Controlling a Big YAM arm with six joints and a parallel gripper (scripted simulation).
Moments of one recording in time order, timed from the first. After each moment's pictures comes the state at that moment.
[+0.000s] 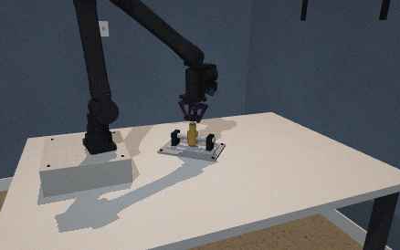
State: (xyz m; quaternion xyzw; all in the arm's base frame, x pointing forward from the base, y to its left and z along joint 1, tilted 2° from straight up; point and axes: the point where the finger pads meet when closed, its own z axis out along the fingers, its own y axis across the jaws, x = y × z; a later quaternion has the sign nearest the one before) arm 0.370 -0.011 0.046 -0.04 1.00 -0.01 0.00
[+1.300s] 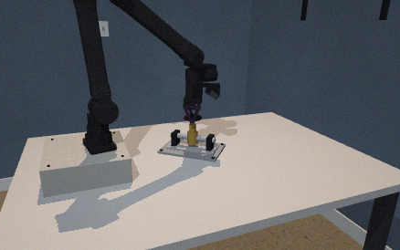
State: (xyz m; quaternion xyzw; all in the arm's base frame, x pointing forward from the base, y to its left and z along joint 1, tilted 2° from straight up) arm 0.370 -0.011 0.046 0.31 0.95 -0.01 0.01
